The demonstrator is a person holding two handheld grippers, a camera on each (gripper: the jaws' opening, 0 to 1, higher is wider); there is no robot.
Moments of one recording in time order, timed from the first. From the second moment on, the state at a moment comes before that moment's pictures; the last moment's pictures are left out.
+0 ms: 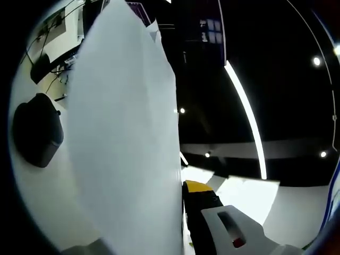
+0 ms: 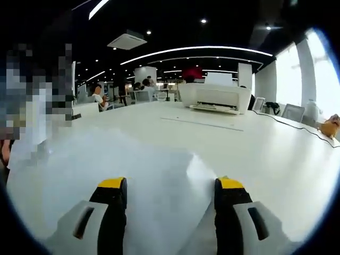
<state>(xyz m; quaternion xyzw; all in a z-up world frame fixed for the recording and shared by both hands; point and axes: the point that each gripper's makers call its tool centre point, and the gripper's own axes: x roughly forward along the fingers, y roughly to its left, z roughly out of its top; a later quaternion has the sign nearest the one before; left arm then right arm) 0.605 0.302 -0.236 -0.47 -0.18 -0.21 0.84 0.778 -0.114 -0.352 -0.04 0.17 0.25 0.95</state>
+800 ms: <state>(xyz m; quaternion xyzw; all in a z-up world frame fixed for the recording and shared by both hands) 0.604 0.302 -0.236 -0.47 -0.19 -0.22 0.84 0.770 -0.096 -0.346 -0.12 0.14 0.29 0.94</state>
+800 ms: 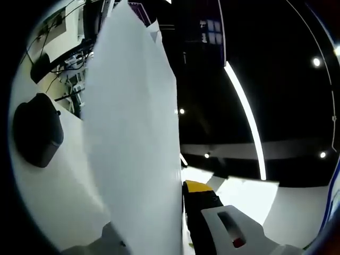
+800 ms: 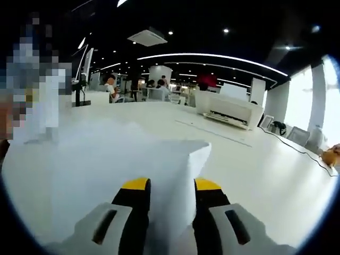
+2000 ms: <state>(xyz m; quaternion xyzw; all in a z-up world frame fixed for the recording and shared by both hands) 0.605 0.303 -0.236 -0.47 -0.19 -0.21 0.84 0.756 -0.092 -0.330 -0.06 0.13 0.33 0.94</state>
